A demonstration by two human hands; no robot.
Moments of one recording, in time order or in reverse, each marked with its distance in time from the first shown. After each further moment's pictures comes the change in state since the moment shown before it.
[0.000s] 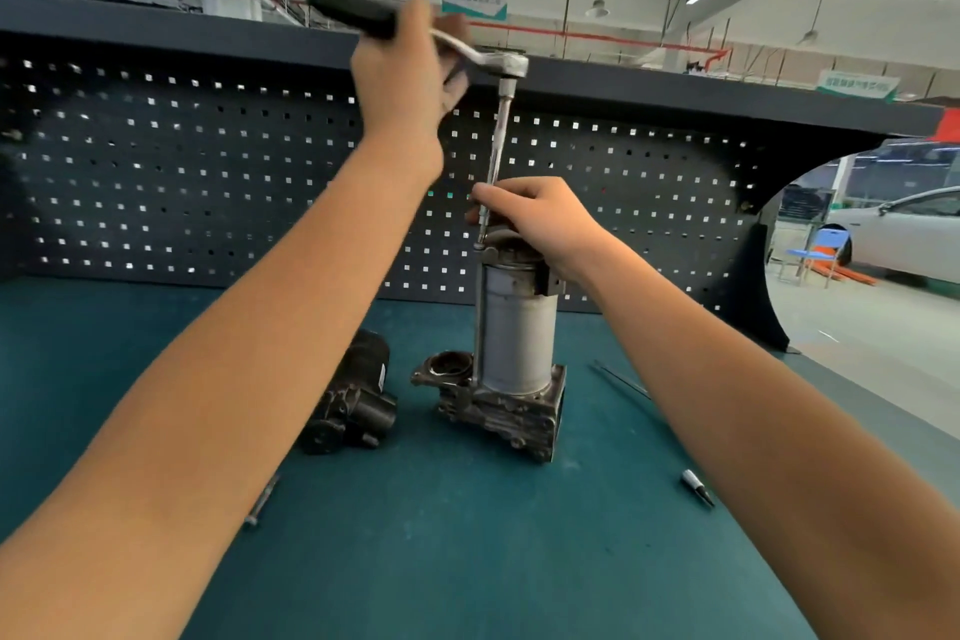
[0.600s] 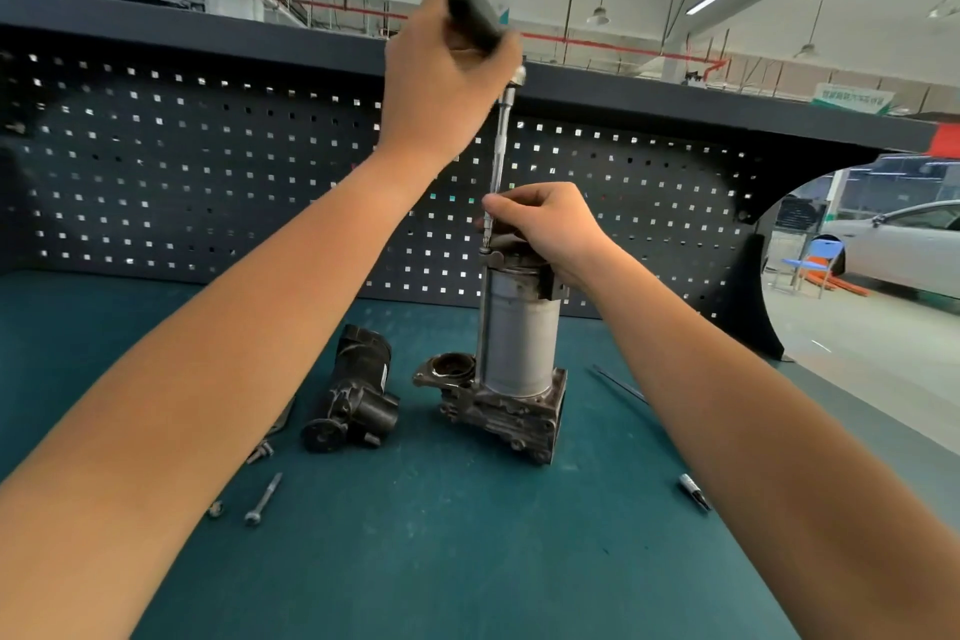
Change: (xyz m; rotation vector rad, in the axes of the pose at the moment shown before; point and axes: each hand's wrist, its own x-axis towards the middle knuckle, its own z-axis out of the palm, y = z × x) left_hand 0.003 0.003 -0.011 0.772 -0.336 0.572; right_hand 0.000 0.001 0.000 -0.063 0.059 -0.009
